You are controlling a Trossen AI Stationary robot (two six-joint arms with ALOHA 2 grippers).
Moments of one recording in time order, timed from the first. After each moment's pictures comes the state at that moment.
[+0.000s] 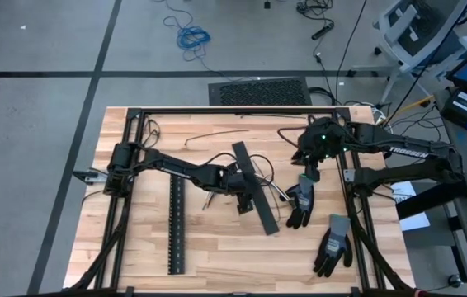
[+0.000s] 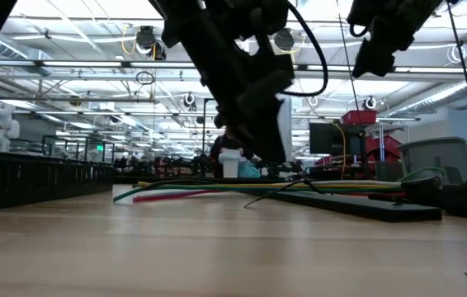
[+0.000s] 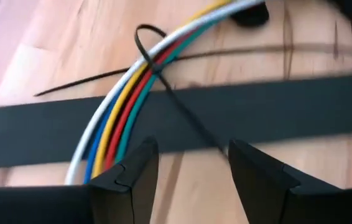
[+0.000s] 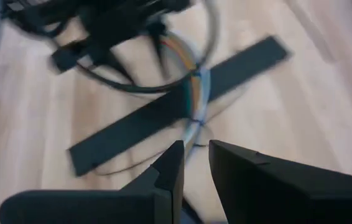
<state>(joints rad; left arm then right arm) -0.08 1.97 1.39 -0.36 -0.20 -0.23 -0.26 0.98 0.92 -0.79 -0.20 0.03</state>
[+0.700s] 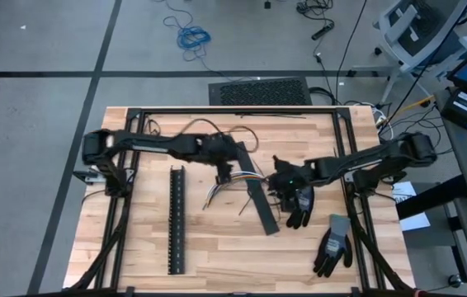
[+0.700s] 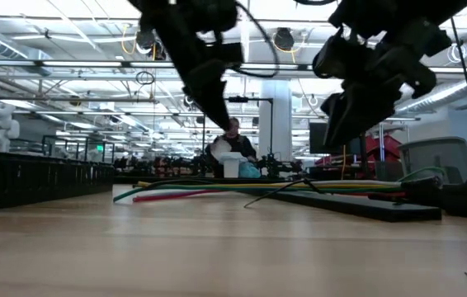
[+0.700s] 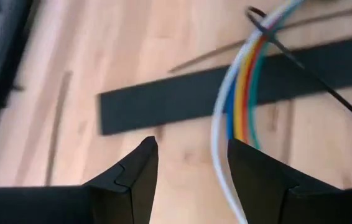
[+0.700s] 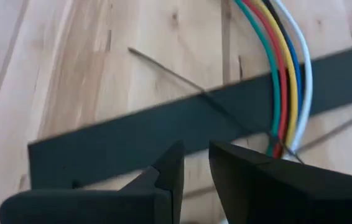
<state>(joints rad) 0.14 1.68 1.24 -0.51 -0.12 0.08 0.07 1.38 0.70 -0.20 -0.02 0.06</state>
